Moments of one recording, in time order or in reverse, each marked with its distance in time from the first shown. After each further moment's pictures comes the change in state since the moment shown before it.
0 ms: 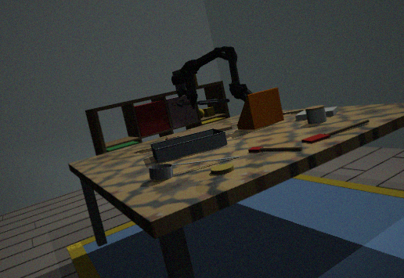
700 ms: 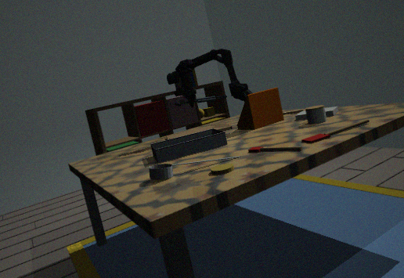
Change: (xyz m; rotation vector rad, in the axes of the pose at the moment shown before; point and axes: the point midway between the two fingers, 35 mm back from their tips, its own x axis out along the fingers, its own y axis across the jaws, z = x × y) arm -0.010 -0.002 0.009 -0.144 0.096 -0.133
